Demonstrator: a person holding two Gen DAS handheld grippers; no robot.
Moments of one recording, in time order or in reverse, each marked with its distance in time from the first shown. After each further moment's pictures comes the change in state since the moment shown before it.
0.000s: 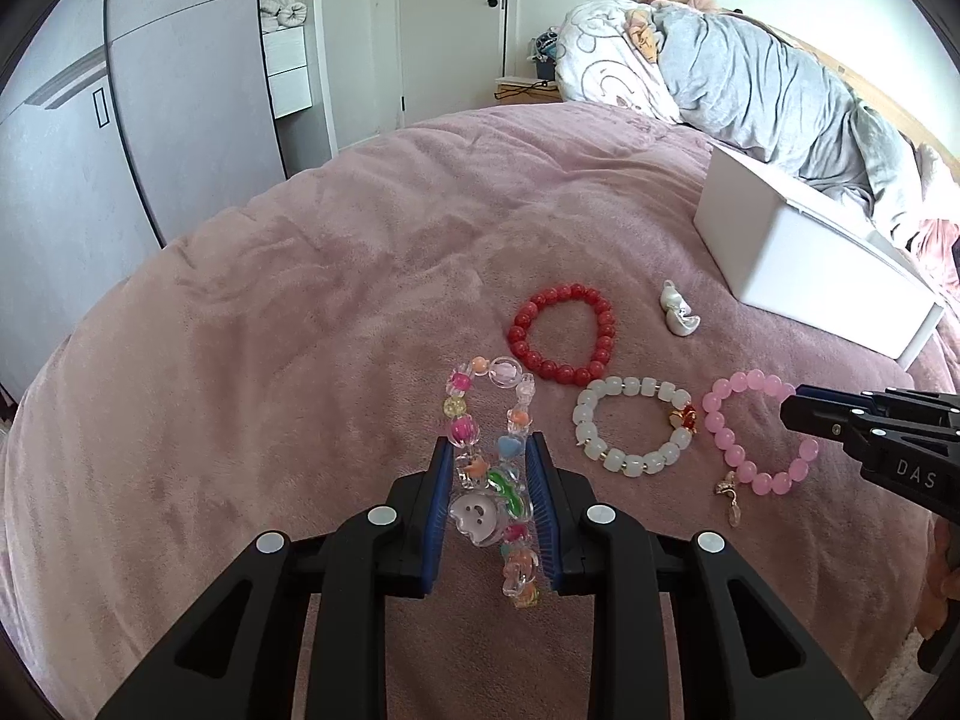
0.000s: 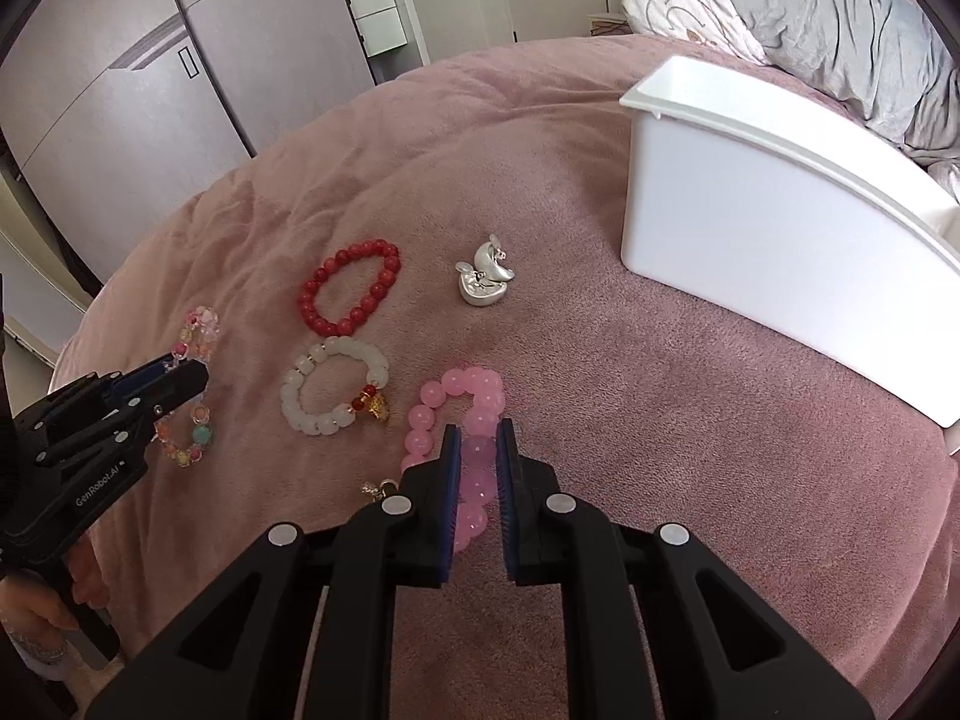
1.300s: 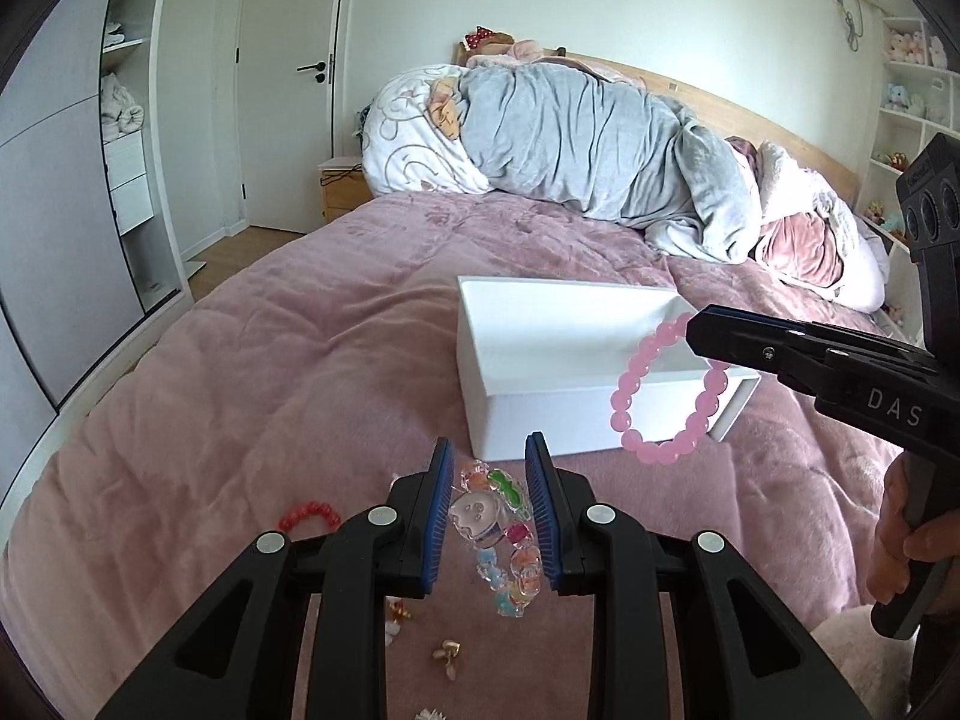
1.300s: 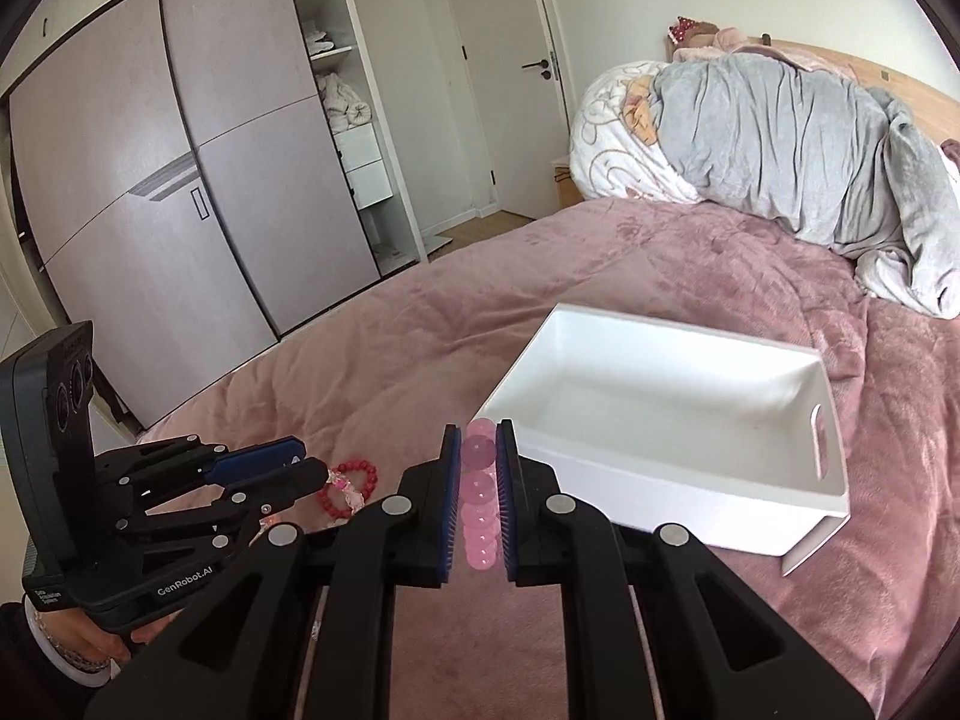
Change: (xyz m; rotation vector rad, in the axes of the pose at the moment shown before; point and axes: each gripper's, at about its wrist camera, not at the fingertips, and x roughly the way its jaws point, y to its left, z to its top) left arm -0.073 -0.130 0.114 0.209 -0.135 -0.323; right arm -0.171 -0.065 0.065 0.046 -0.338 -0.014
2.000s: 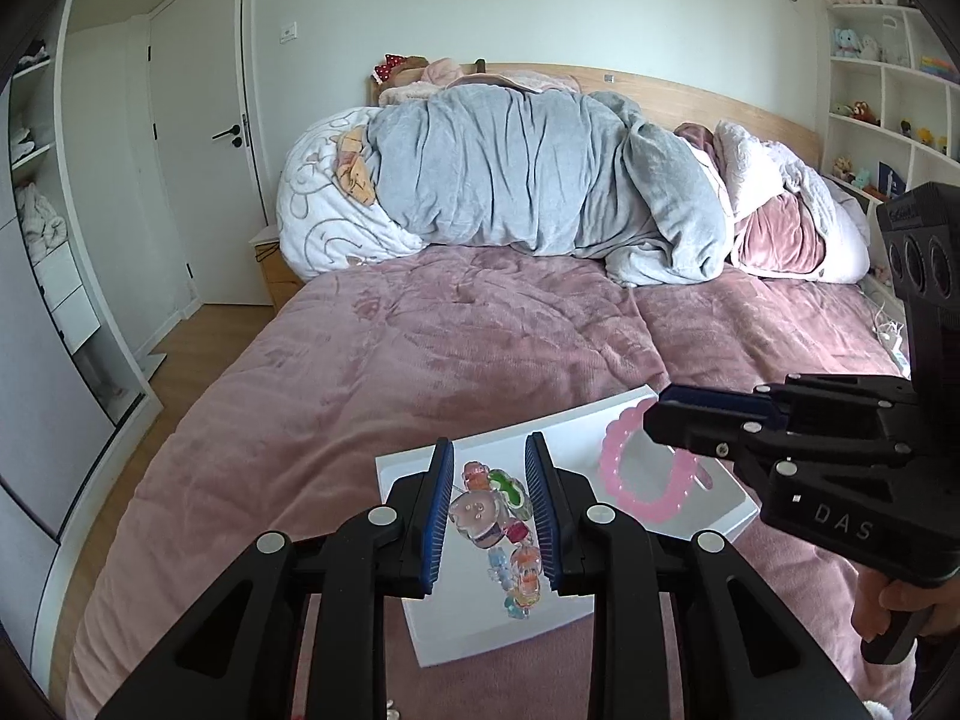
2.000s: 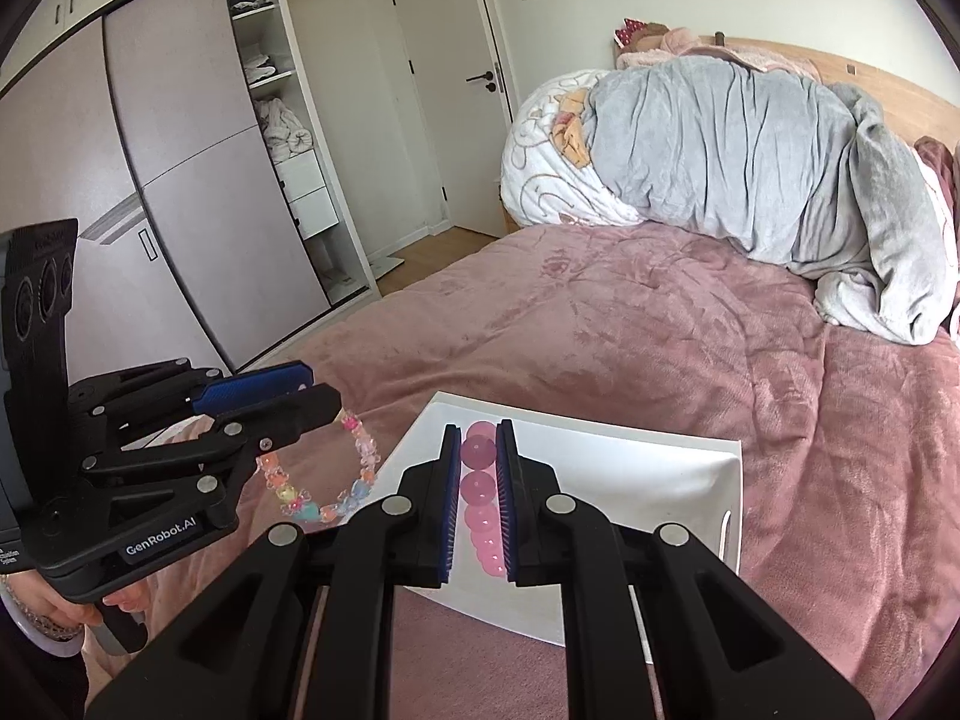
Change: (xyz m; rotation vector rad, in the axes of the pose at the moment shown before) left arm 0.085 -0.072 0.152 0.192 -0.022 -0.044; right arm 0.030 -0.104 0.080 0.070 0.010 -0.061
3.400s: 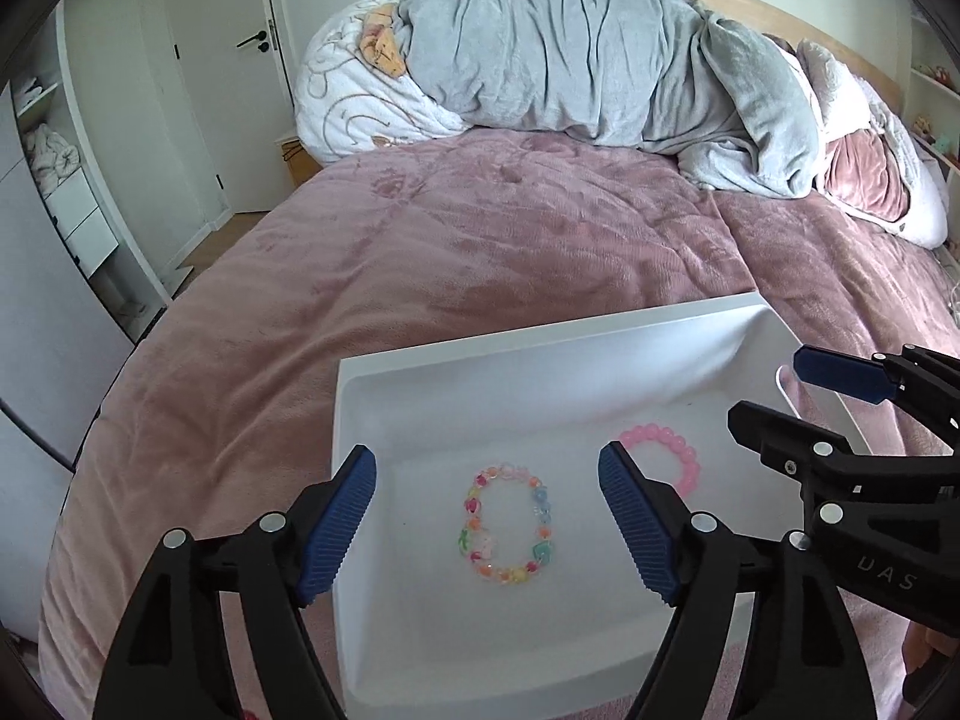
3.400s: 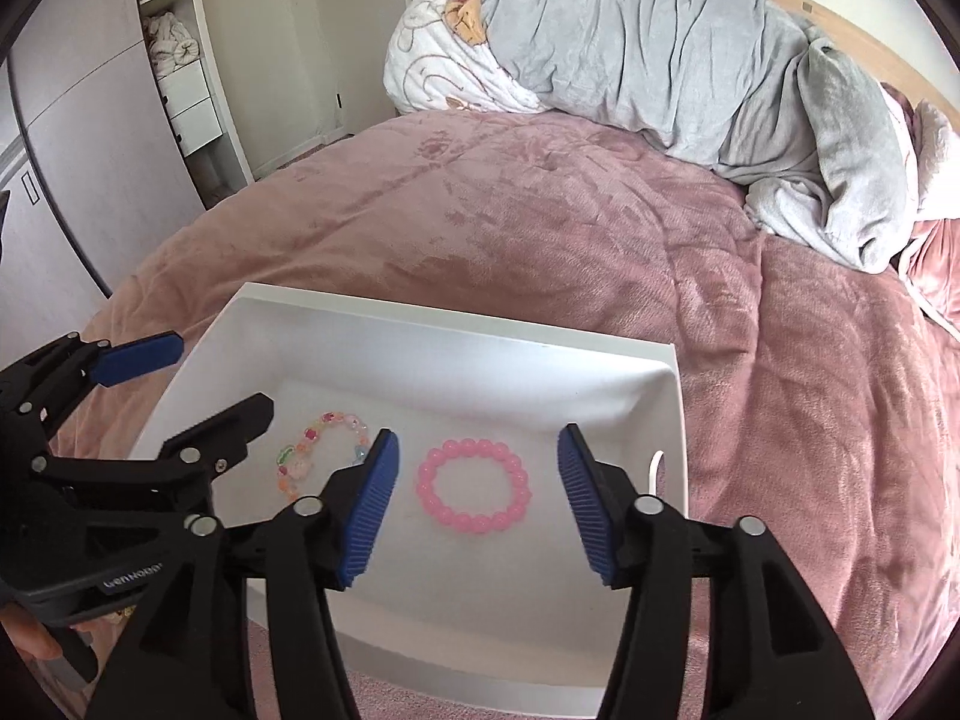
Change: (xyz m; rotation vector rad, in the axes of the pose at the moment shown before) left arm 0.124 -0.004 -0.045 -0.075 0.220 0.125; right arm 0.085 -0.059 -0.041 0.009 0.200 -0.281
